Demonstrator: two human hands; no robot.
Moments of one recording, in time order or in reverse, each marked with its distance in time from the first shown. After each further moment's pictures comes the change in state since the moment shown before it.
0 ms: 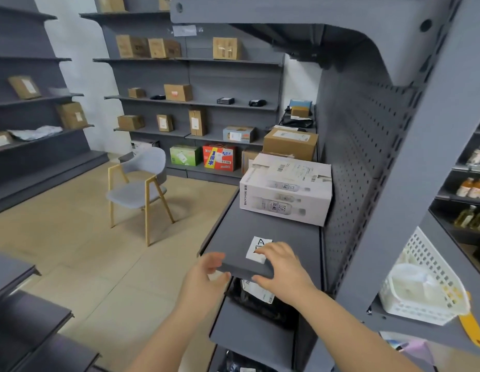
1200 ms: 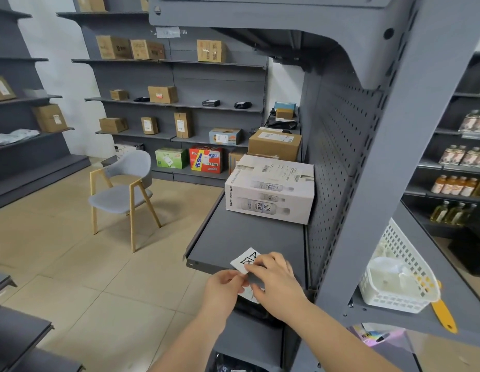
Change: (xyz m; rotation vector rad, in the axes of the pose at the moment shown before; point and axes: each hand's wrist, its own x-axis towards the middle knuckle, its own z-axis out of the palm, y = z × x) left_hand -0.007 0.011 0.065 -0.387 -0.090 -0.328; right_hand -0.033 -0.002 0.004 -0.116 0.099 -0.066
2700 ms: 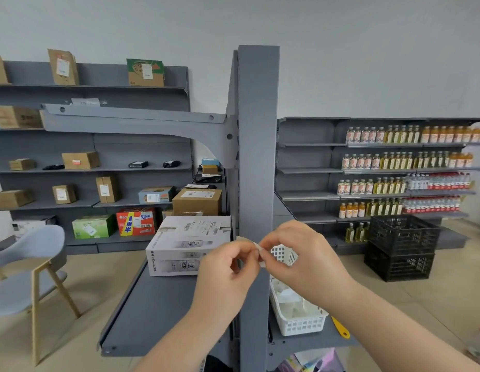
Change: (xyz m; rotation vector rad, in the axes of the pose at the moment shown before) left_hand -0.133 0.167 0.091 0.169 -0.265 1.127; right_hand -0.075 -0.010 -0.274 0.001 0.511 -0.043
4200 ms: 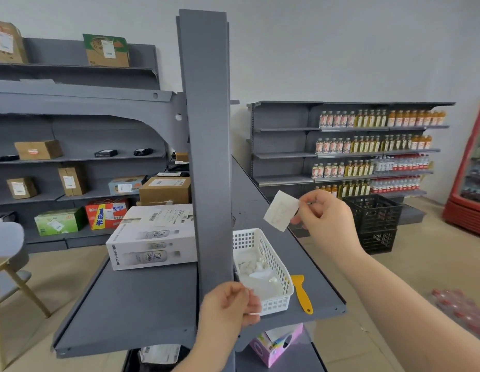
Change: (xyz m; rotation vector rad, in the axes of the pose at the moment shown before) left_hand -0.053 -0.040 0.088 -0.476 -0.073 -0.833; right_hand -0.018 0.092 -0.049 0.131 0.285 0.581
